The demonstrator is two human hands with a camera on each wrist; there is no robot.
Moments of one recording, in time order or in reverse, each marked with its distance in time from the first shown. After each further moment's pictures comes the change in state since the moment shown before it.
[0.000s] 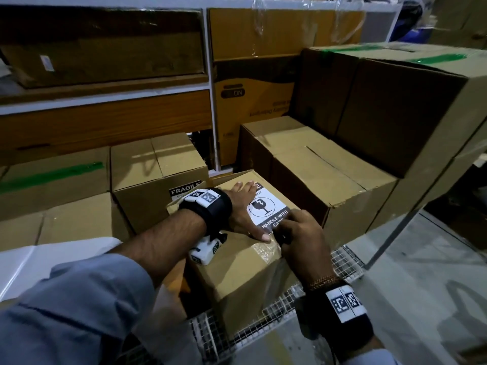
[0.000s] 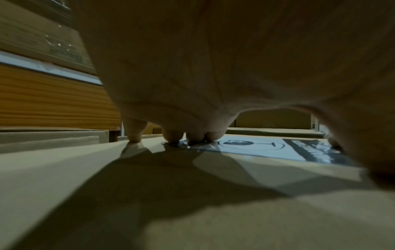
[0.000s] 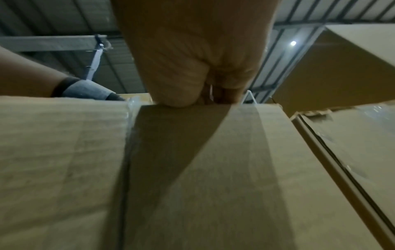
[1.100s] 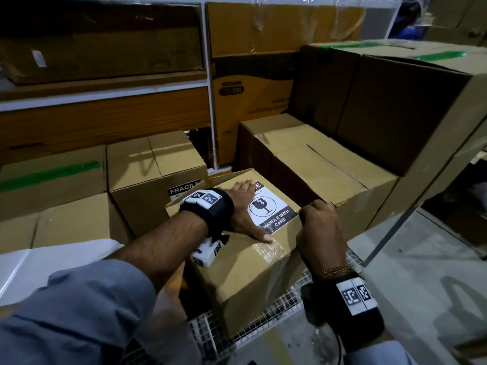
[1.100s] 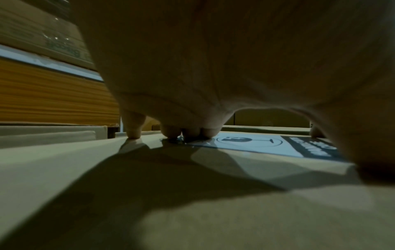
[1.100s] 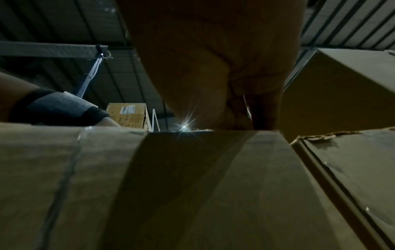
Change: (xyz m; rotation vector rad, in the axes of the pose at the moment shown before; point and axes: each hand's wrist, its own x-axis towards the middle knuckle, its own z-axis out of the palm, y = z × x) left_hand -0.001 -0.002 -0.002 0.004 -0.013 -0.005; right_hand 0.019 0.008 -0.011 -0.178 -0.035 0.260
